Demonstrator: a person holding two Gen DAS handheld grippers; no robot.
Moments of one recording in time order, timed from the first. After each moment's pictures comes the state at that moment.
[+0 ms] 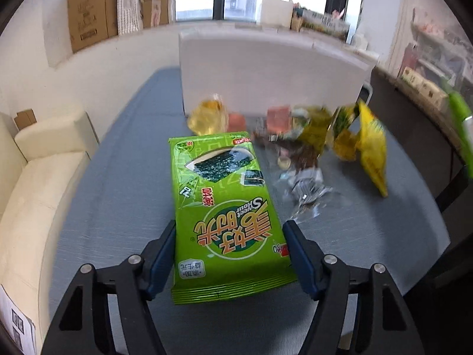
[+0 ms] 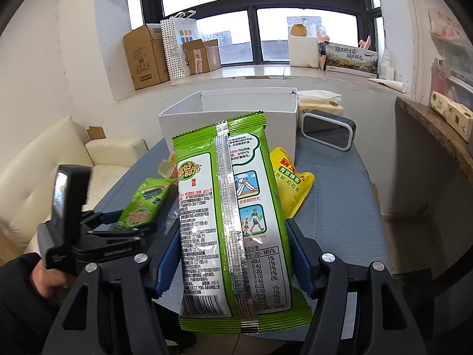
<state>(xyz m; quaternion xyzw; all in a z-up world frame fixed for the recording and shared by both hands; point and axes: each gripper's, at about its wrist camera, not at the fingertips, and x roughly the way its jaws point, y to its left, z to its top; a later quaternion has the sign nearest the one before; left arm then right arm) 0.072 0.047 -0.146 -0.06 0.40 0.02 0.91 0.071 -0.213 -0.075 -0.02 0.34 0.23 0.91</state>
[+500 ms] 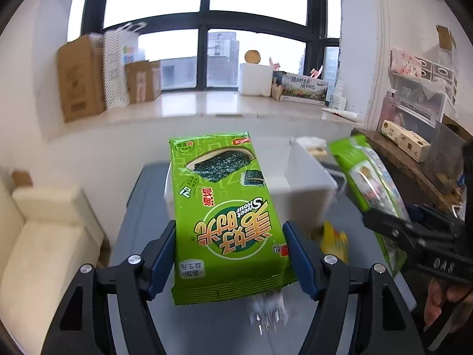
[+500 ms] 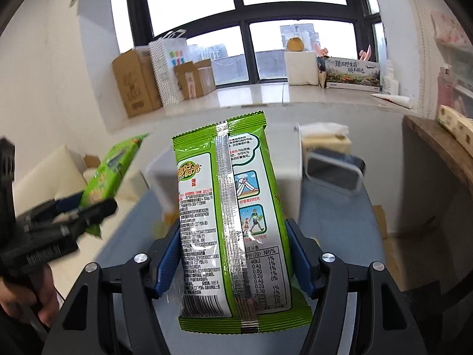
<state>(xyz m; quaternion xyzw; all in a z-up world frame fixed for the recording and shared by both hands) 0.151 0.045 -0.002 -0.03 0.30 -0.01 0.95 0.177 -0.190 -0.025 0.02 0.31 0.23 0.92</state>
